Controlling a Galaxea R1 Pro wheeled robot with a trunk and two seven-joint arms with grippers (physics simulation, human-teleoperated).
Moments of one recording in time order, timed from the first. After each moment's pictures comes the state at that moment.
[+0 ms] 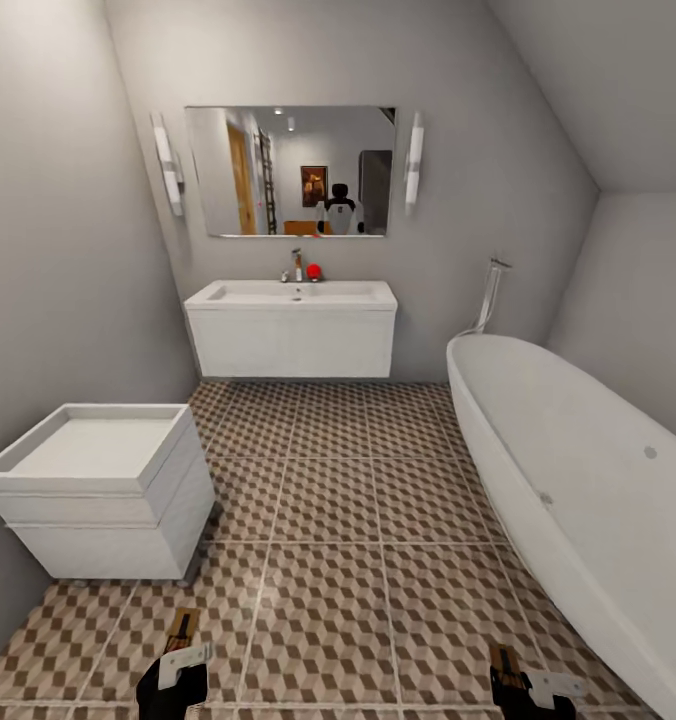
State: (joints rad) left arm -0.50 0.00 -0.44 0.08 0.59 -0.65 0.10; right arm -0.26 -0.07 -0.22 -0.40 0.08 -0.37 -0.03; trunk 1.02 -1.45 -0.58
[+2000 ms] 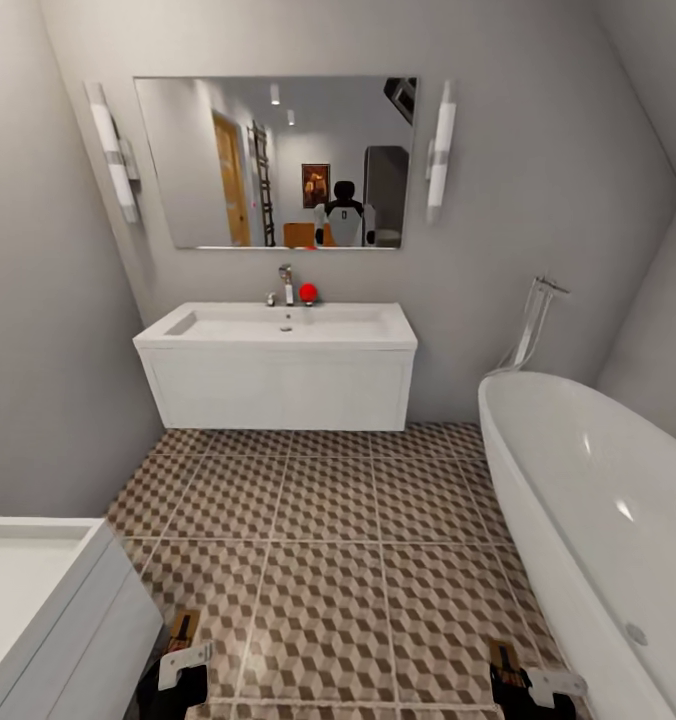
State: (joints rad) left arm -0.50 0.00 -0.44 0.08 0.59 -0.64 0.10; right arm -0.26 -0.07 -0.22 -0.40 0.08 -0.39 -0.03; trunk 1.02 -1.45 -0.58
